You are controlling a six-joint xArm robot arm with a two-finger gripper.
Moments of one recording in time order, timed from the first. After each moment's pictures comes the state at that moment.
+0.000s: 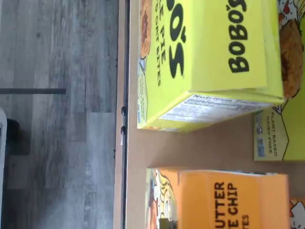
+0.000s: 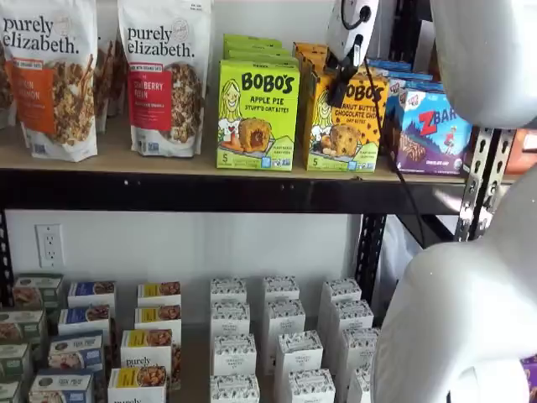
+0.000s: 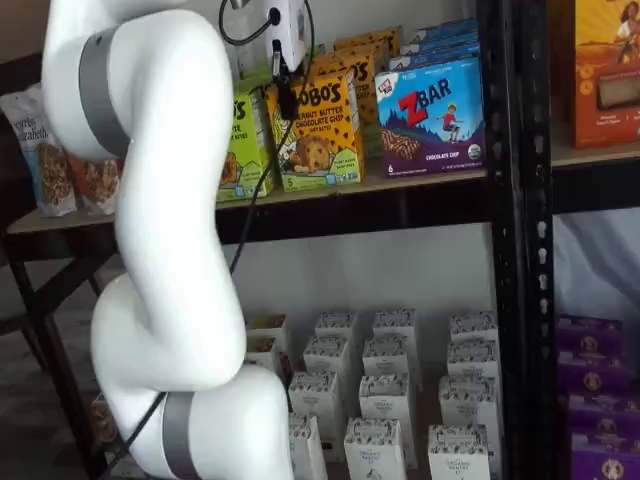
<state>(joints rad) 0.00 -0.15 -1.56 0.16 1.57 -1.54</state>
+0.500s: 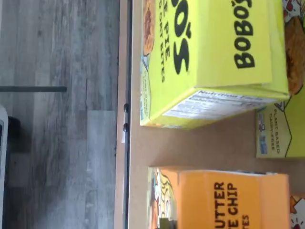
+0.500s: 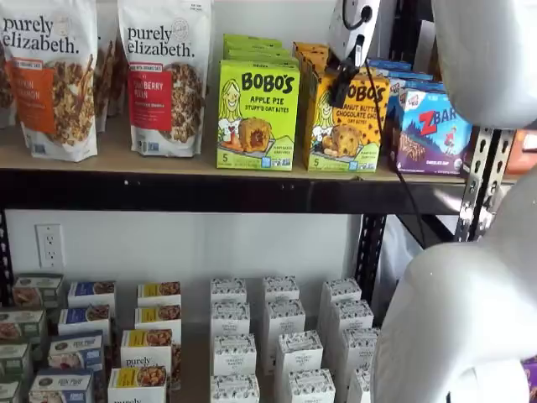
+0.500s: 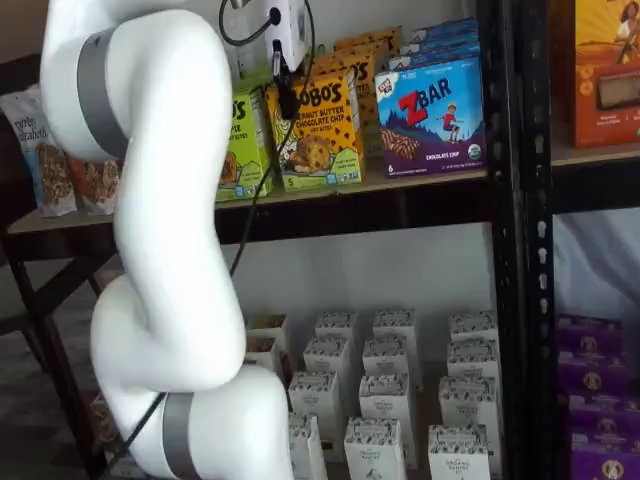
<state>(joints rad) 0.00 -0.16 -1.56 0.15 1.57 -1.54</state>
